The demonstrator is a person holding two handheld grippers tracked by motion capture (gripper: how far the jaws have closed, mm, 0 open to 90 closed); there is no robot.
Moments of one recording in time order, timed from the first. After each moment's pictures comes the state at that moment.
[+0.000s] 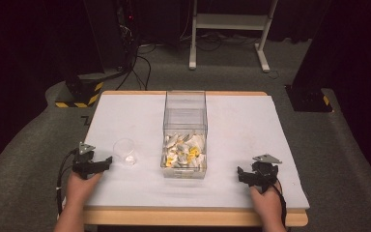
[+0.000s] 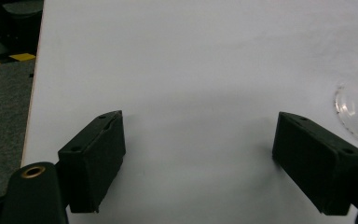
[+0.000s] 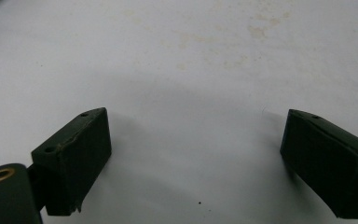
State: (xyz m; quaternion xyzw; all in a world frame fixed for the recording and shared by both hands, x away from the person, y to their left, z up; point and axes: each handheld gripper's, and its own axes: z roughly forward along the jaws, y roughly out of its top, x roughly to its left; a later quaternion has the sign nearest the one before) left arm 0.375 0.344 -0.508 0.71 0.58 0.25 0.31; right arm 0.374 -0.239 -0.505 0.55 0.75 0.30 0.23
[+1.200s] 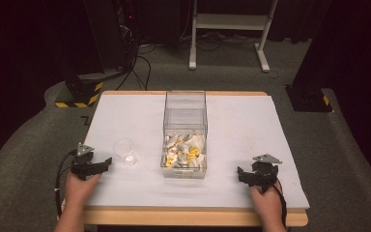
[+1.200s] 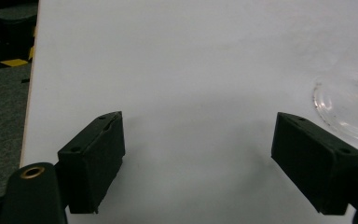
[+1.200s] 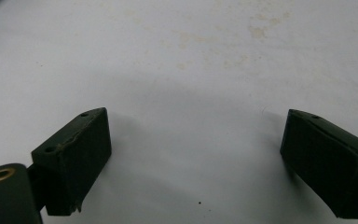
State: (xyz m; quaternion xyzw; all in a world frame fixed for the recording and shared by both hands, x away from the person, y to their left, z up) left arm 0.368 0.344 -0.503 0.72 0.57 0.25 0.32; right arm 0.375 -0.239 -0.505 0.55 0.75 0.30 0.23
